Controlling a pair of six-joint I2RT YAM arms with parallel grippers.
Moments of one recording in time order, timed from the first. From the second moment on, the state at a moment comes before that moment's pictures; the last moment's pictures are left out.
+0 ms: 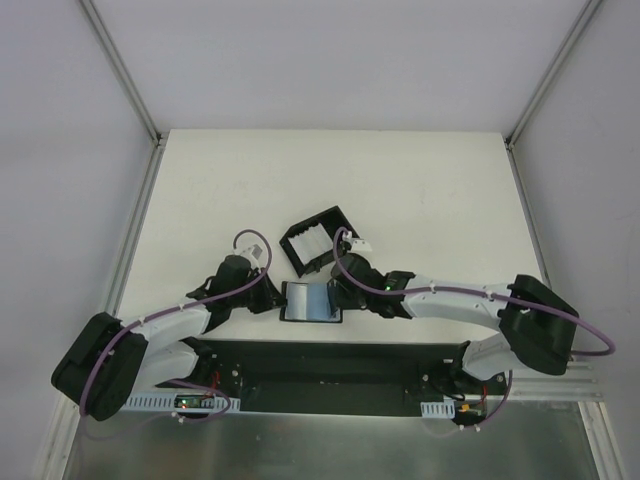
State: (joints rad) left arm -0.52 1.10 0.21 0.10 0.29 -0.84; right arm 1.10 1.43 0.76 -0.25 0.24 0.92
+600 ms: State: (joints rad) left arm -0.52 1.12 0.18 0.20 0.30 -0.88; right arm 1.12 1.50 0.82 -0.10 0.09 0.87
